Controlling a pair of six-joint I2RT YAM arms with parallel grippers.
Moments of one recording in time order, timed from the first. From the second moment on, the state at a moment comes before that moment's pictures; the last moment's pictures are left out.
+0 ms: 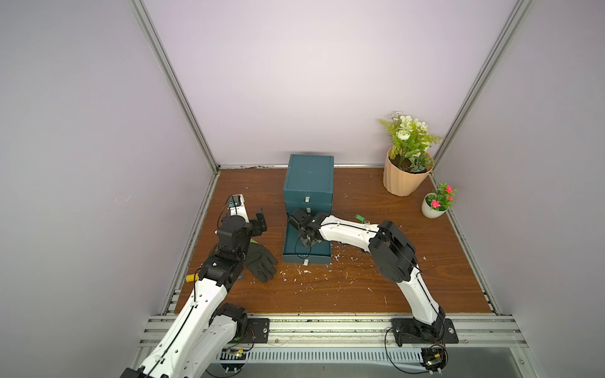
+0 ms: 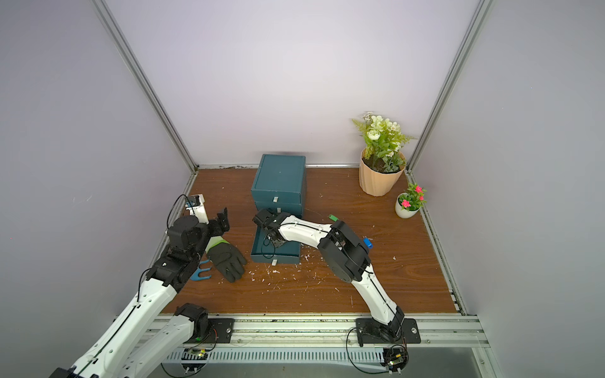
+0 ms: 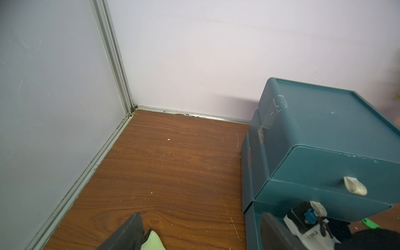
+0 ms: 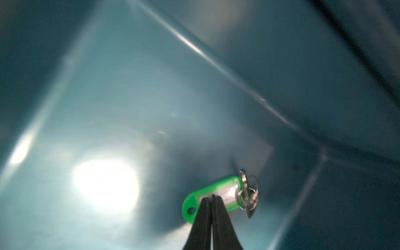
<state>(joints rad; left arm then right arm) -0.25 0.77 0.63 -0.15 -0.30 -0.22 0.98 2.23 1.74 -0.70 0.35 0.31</state>
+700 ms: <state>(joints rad) -0.25 0.77 0.63 -0.15 -0.30 -0.22 0.99 2.23 1.78 -0.70 0.37 0.14</state>
